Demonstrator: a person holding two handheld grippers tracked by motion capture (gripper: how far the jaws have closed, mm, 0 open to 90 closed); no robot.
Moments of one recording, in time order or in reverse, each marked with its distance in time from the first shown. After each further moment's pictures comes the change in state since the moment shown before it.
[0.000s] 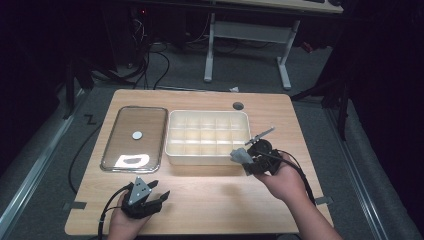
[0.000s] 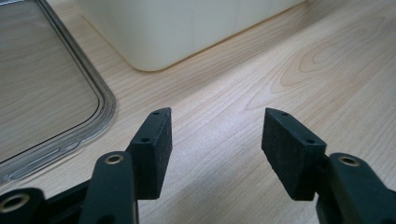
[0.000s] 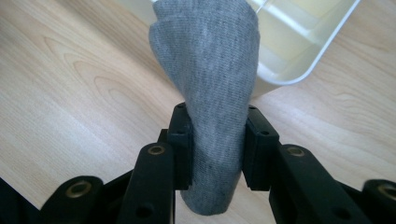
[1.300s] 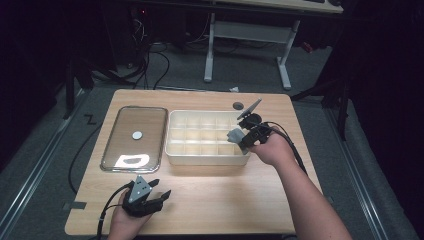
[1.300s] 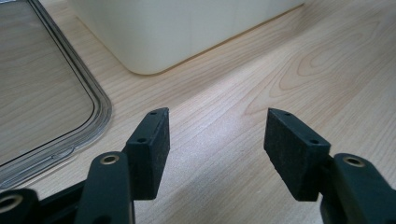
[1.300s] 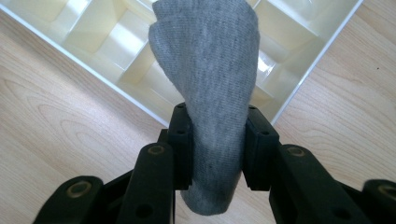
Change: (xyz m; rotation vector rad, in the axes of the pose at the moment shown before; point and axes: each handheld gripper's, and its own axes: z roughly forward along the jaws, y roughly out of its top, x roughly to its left) left arm 0.003 0.001 0.004 -0.009 -0.013 -0.004; right arm -0.039 0.074 0.024 0.134 0.003 0.026
